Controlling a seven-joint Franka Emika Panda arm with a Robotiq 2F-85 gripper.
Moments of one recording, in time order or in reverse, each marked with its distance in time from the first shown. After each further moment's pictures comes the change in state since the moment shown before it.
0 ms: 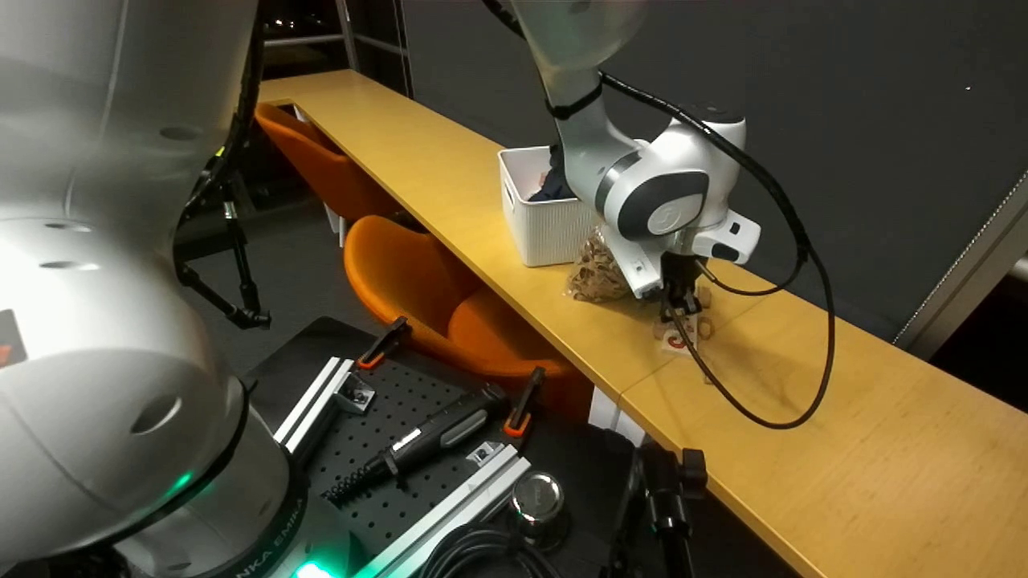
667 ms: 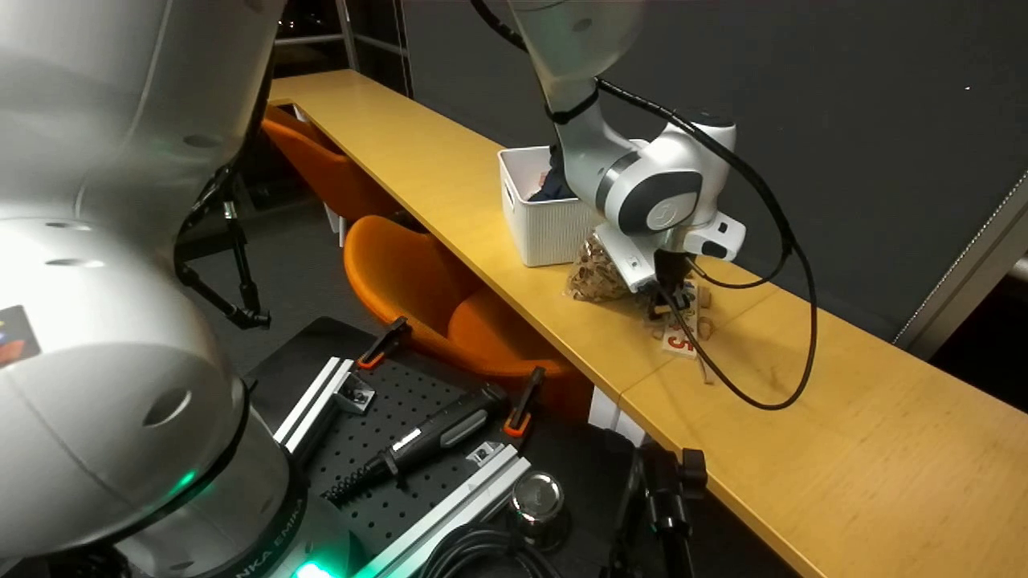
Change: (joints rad) arm 0.031 0.068 0.000 0.088 -0.001 -0.076 0.000
